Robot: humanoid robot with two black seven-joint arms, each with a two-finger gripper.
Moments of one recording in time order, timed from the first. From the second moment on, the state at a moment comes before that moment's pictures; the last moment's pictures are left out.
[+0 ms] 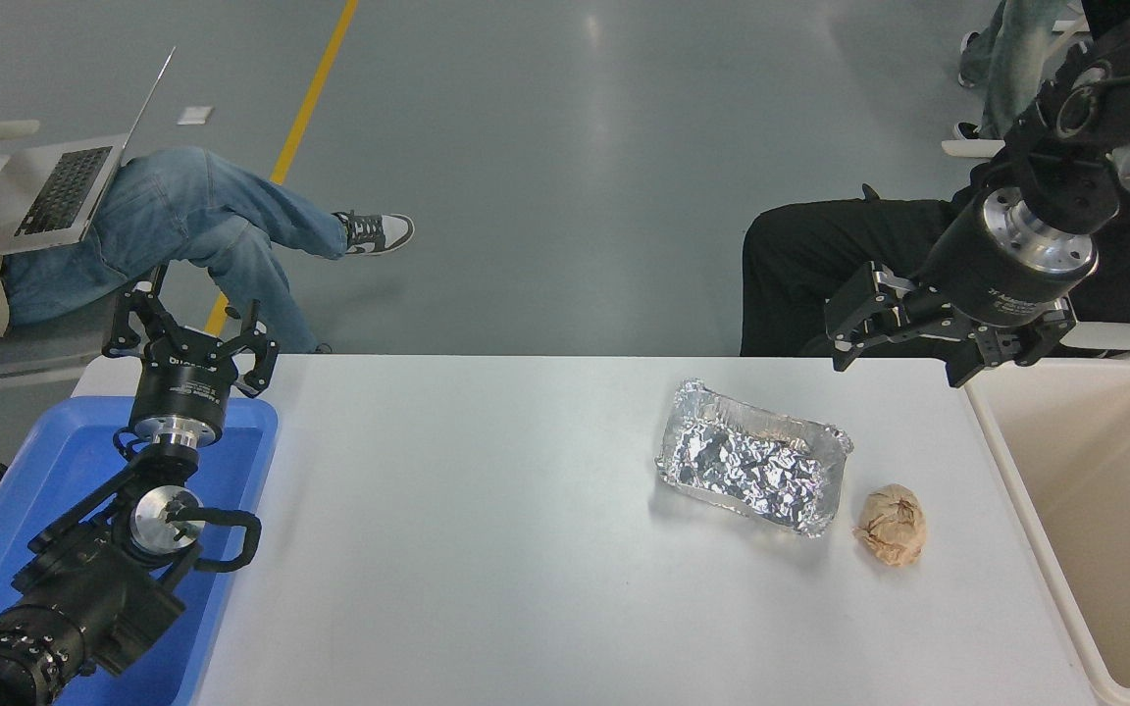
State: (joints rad) left arm -0.62 0.21 -0.90 -0.40 -0.07 -0.54 -0.56; right arm 2.14 -0.30 -1.32 1.31 0.02 0.70 -0.06
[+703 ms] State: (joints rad) left arm -0.62 0.21 -0.90 -0.40 -0.07 -0.54 -0.56; right arm 1.60 -0.20 -1.14 1.06 0.02 0.27 -0.06
